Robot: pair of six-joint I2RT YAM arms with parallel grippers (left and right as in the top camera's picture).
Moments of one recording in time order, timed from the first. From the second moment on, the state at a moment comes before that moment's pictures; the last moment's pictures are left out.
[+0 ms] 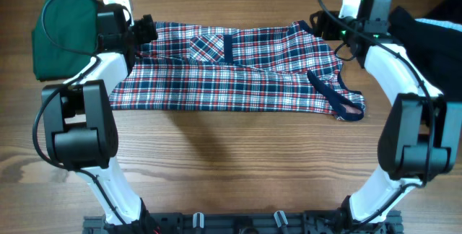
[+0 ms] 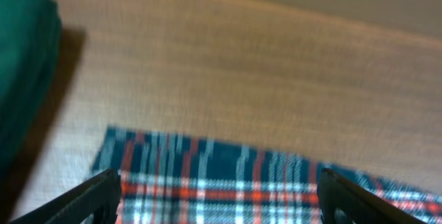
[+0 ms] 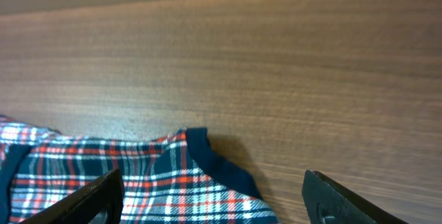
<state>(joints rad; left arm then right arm) 0.08 2.06 1.25 0.19 0.04 -0.13 -0.05 1.94 1.31 -0.10 -0.29 0.02</state>
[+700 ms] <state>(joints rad) 0.18 2.24 1.88 -0.41 0.15 -0.12 0.03 1.98 1.31 -0.06 -0.29 0.02</state>
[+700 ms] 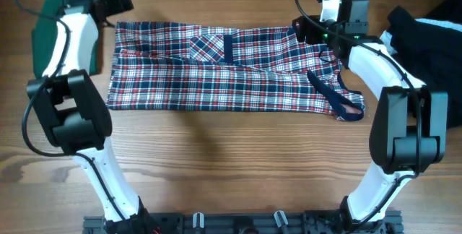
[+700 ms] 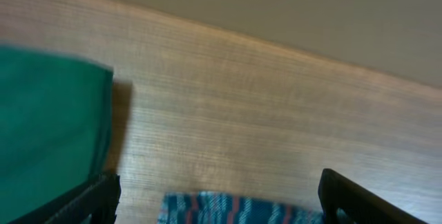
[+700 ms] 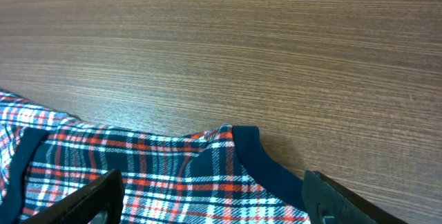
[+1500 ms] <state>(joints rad) 0.18 2.40 1.94 -0.59 0.17 -0.12 0.03 1.98 1.31 -0.12 -0.29 0.02</state>
